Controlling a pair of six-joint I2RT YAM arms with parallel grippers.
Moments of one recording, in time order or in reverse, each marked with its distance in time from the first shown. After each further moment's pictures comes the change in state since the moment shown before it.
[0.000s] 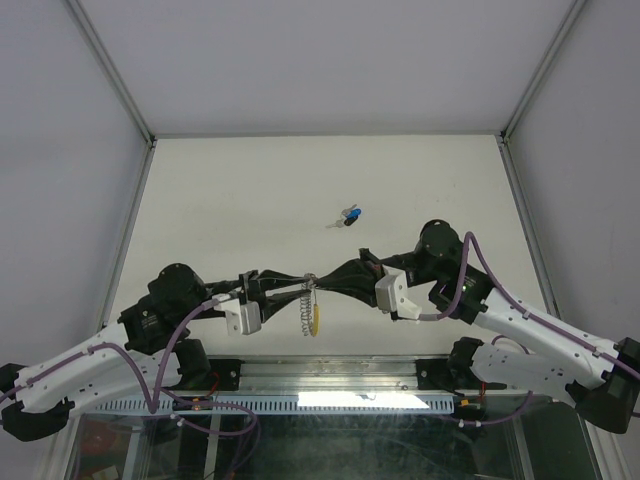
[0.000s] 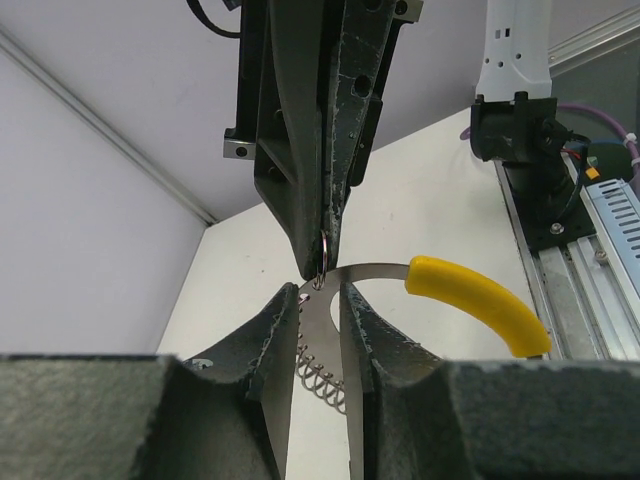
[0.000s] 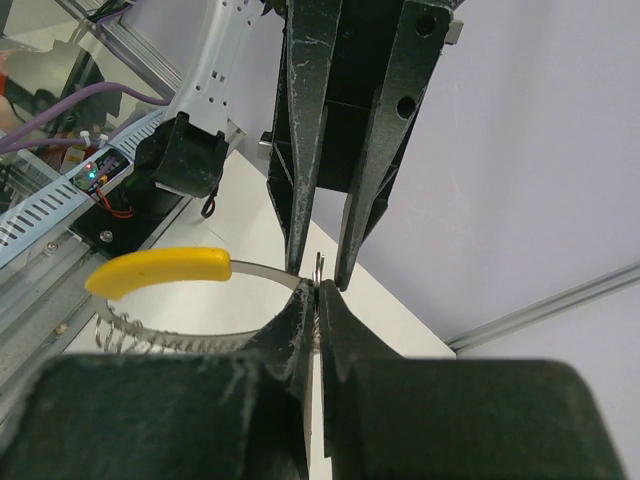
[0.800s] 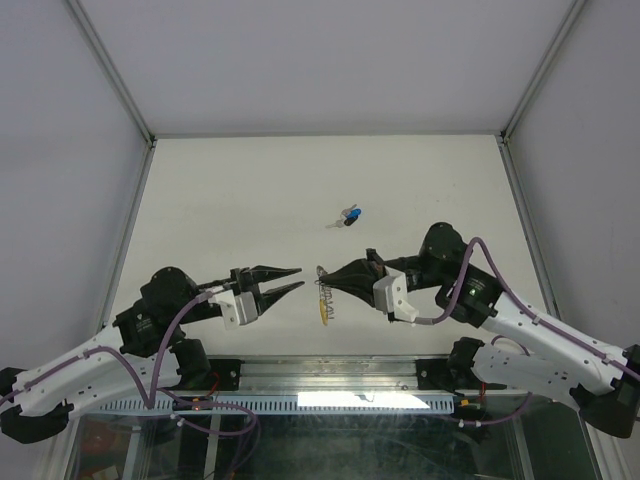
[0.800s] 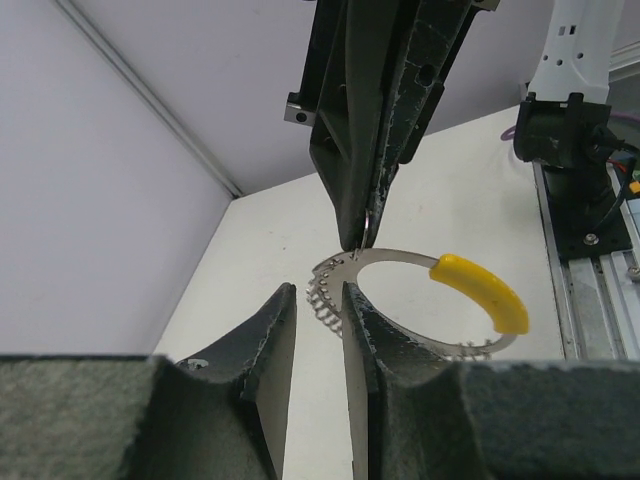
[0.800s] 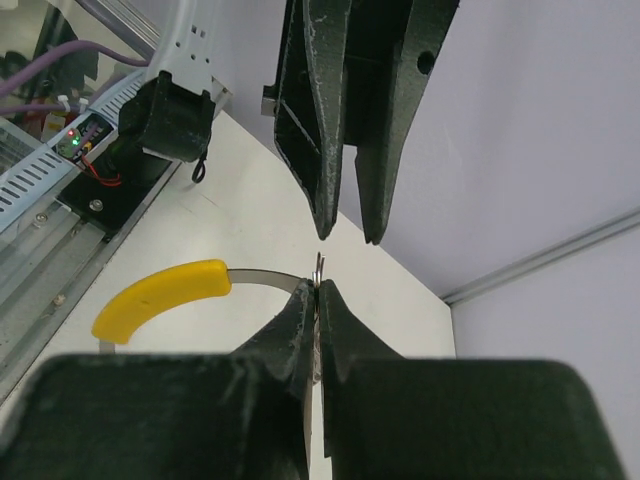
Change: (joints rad) left arm 0.000 -0.043 -0.016 -0.002 -0.127 -0.064; right arm 0.008 -0.050 0.017 -0.153 0.121 -0.054
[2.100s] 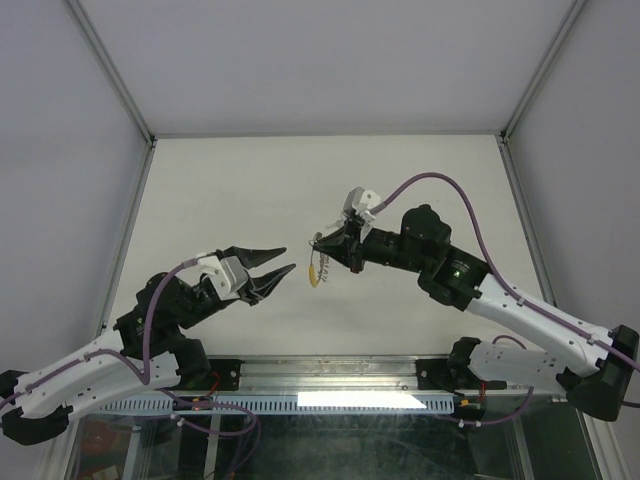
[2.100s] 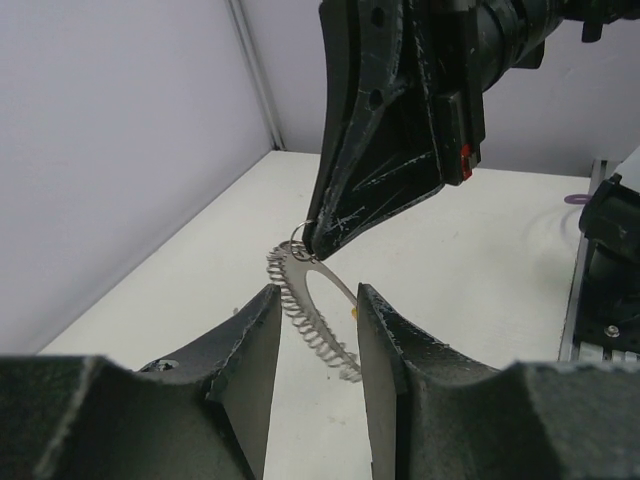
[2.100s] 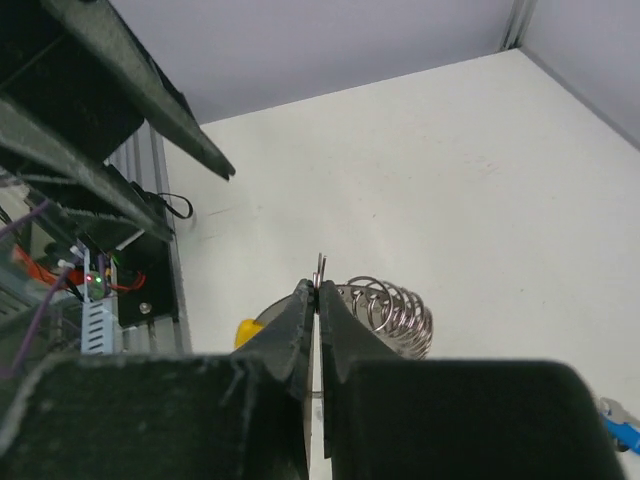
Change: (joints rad) left arm 0.000 -0.027 -0.050 0.084 -0.294 -0.270; right arm 0.000 0.166 0.151 -0.063 0.499 0.818
